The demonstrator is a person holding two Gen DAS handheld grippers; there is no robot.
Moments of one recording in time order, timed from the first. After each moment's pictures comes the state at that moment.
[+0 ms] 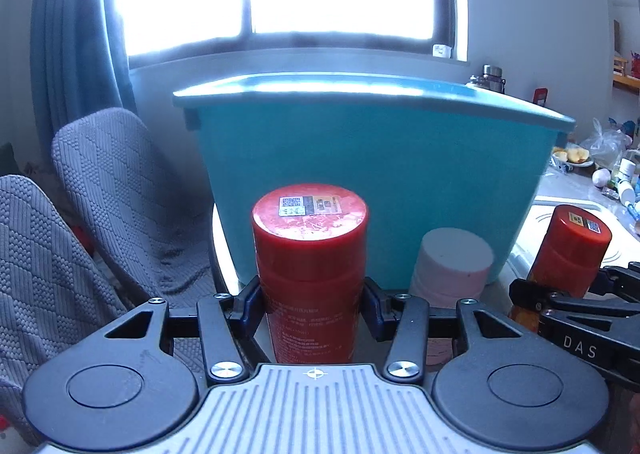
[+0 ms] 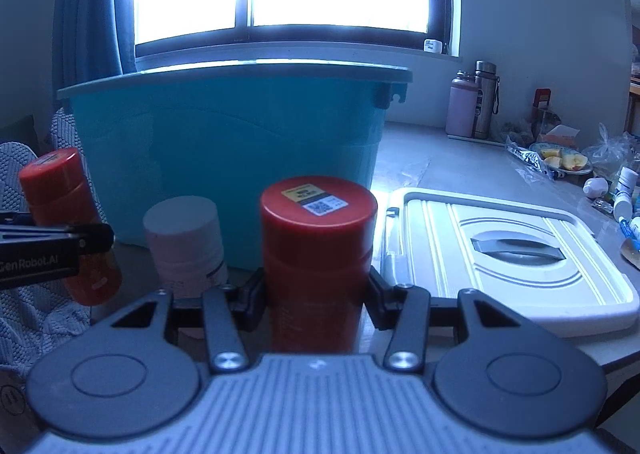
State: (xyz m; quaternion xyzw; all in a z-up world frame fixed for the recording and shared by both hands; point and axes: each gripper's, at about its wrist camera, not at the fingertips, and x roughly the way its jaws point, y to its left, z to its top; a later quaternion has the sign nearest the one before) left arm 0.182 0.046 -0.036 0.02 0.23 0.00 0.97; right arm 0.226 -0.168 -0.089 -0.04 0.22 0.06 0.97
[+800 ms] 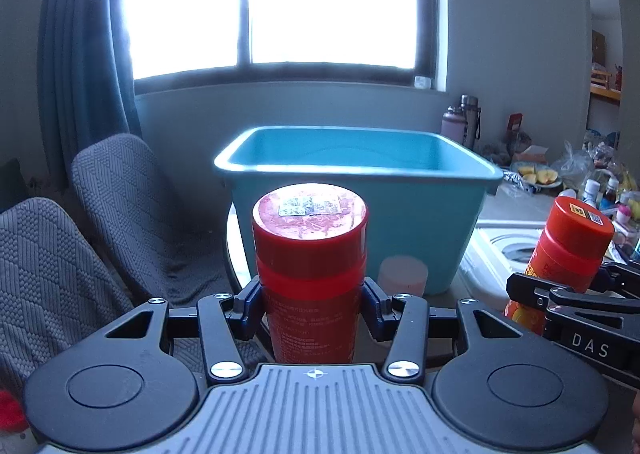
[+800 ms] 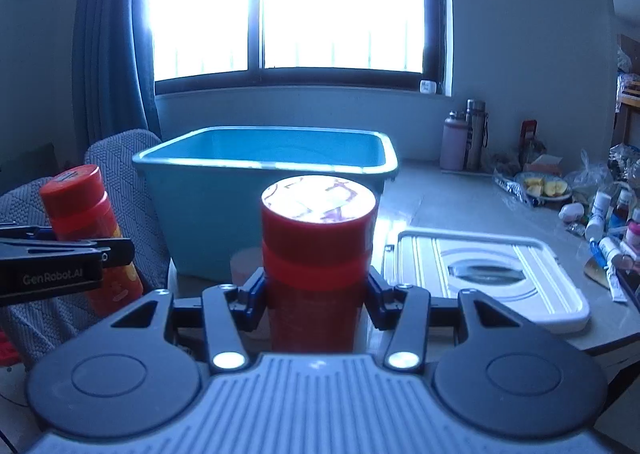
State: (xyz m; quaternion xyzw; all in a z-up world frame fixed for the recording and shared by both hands) left arm 0.094 0.052 0.044 0.02 0.21 -0.01 0.98; right arm 0.145 -0.170 -0.012 -0.03 0.19 0.07 0.98
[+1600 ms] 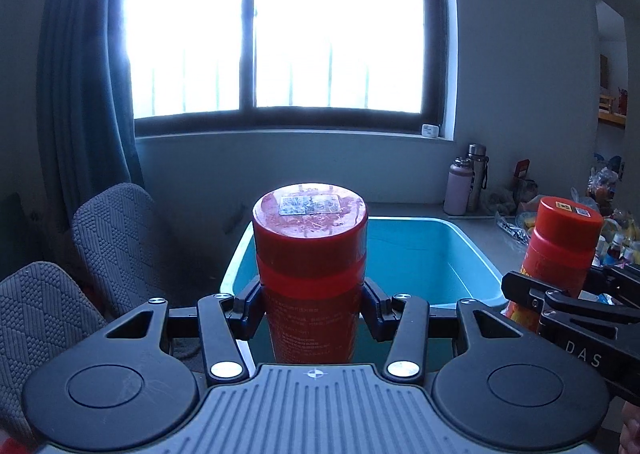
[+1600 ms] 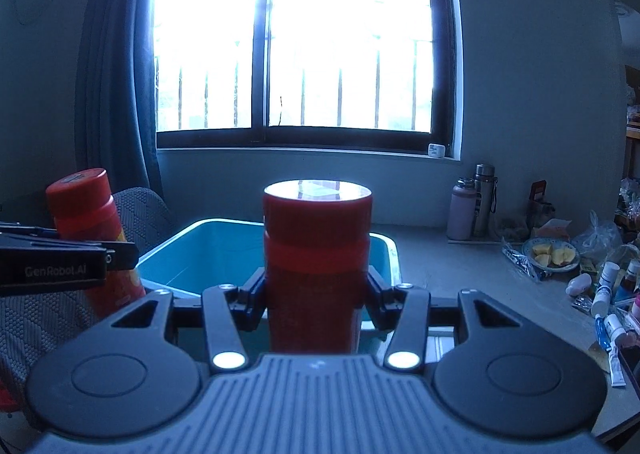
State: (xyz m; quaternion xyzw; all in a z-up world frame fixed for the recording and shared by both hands) left arm 0.159 0.043 0.148 0.02 0.18 0.00 0.98; right arm 0.205 -0.166 0.063 -0.03 0.12 0.08 0.99
